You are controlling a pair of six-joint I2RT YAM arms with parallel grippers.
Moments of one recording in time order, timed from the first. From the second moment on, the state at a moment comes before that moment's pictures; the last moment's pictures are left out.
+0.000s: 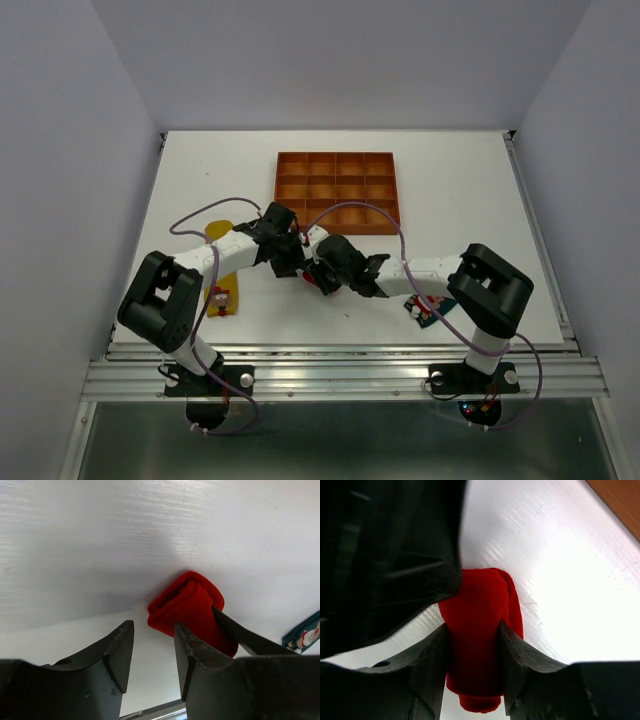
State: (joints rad) left arm -0.55 1.58 0.88 -0.39 0.11 -0.82; right arm 0.97 1.78 0.97 0.03 0.14 0.12
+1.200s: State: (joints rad) left arm -0.45 1.33 0.87 -0.49 0.07 -0.79; right arm 0.73 1.73 1.00 -0.10 -0.14 0.37
